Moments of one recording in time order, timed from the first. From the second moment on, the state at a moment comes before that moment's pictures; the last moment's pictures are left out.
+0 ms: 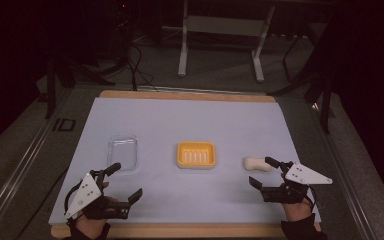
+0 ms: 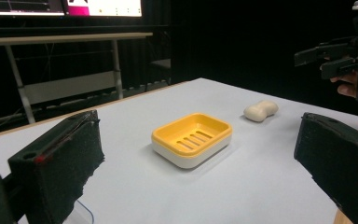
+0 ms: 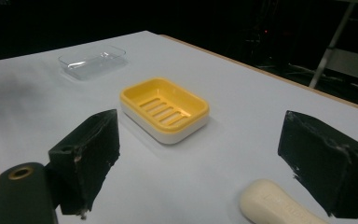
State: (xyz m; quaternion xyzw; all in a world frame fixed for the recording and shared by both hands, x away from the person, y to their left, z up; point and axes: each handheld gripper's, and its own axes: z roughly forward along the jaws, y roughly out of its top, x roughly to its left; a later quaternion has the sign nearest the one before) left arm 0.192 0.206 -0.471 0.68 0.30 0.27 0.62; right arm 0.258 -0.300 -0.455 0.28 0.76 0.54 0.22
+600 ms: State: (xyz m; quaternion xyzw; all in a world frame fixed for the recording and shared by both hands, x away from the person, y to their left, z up) left arm 0.188 0.208 -0.474 0.68 0.31 0.24 0.62; right arm 0.268 -0.299 -0.457 0.25 0.80 0.52 0.18
